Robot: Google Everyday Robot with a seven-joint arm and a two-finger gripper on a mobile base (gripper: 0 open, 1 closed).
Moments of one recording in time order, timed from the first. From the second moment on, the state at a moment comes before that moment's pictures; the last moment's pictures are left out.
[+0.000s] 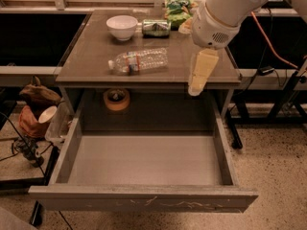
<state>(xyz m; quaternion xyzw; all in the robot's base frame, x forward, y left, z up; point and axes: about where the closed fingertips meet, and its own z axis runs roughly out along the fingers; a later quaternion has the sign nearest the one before) 0.577 -0.091 0.940 -0.72 0.66 0.01 0.22</state>
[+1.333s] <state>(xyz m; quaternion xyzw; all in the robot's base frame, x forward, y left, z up) 0.720 -0.022 0.885 -0.78 0.56 0.06 0.28</state>
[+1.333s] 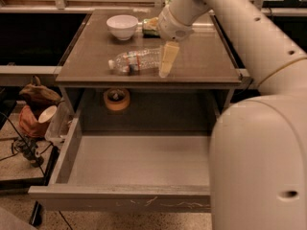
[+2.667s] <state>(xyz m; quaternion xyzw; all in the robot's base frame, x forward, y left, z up) 0.751 -0.010 0.853 -0.78 0.56 0.09 0.26</state>
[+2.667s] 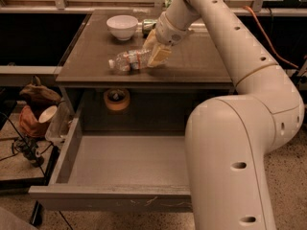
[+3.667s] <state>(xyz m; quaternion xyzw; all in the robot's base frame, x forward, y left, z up) 0.694 -0.066 0.975 -0.71 0.59 -0.03 0.38</state>
